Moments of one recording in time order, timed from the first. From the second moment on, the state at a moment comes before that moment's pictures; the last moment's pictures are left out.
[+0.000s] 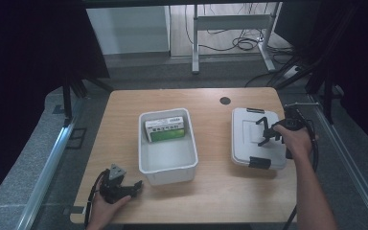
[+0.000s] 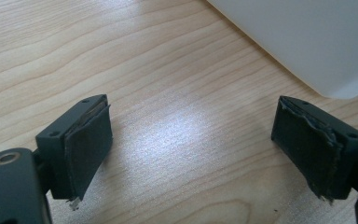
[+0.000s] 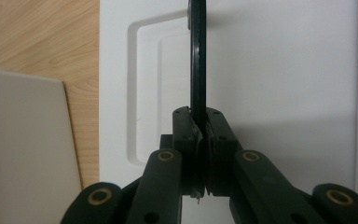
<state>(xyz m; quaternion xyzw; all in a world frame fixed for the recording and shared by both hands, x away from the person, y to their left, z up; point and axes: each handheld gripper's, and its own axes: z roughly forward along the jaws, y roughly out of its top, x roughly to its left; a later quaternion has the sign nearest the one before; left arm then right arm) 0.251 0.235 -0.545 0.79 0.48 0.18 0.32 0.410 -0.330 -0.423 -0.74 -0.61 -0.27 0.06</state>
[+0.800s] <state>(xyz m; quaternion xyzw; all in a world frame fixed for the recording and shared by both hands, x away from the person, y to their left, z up) 0.251 0.234 -0.545 0.79 0.48 0.18 0.32 0.390 -0.330 -0.412 -0.73 -0.61 -0.31 0.08</state>
